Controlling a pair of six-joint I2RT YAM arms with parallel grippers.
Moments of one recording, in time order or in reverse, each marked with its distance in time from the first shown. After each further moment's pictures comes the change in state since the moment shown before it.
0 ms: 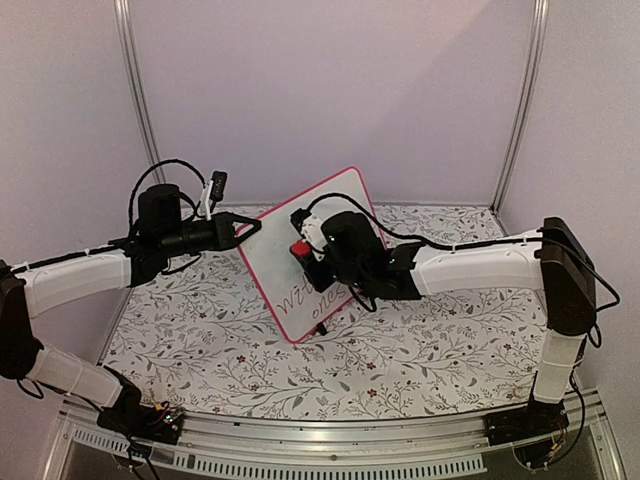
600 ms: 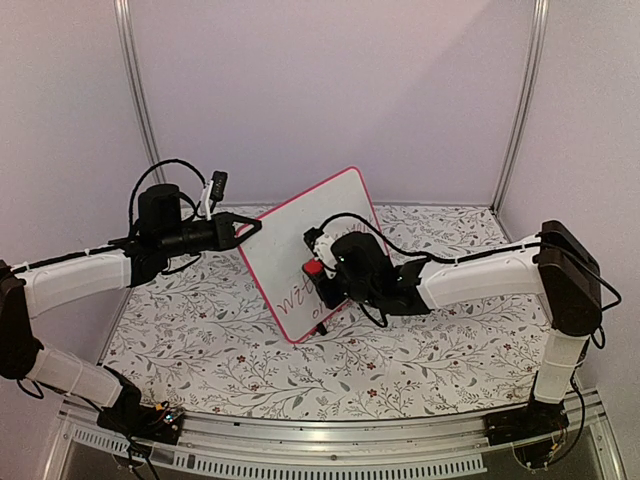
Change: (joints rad) left arm 0.000 0.000 0.000 0.001 0.007 0.001; right arm -0.001 -0.029 -0.154 0.074 0.000 0.067
